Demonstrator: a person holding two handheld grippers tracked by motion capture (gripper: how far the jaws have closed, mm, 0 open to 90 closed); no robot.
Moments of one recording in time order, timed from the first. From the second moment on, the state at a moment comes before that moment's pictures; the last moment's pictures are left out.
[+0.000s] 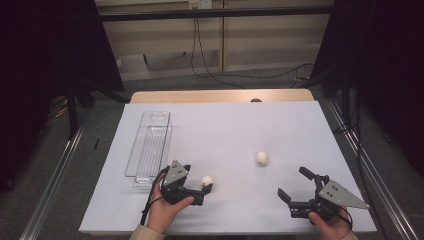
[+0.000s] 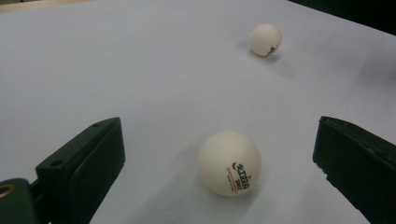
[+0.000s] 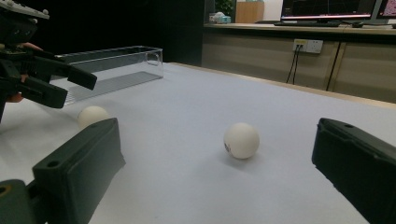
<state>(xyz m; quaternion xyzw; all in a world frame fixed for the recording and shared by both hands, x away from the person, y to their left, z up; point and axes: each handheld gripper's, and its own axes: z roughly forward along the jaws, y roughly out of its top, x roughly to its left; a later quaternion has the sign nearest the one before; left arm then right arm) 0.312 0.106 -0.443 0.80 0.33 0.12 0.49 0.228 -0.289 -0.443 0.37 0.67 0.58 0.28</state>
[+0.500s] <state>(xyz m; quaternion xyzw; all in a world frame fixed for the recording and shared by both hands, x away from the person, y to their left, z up) 0.316 0.092 -0.447 0.82 0.32 0.10 0.46 0.227 -0.289 -0.442 0.37 0.67 0.58 0.28</state>
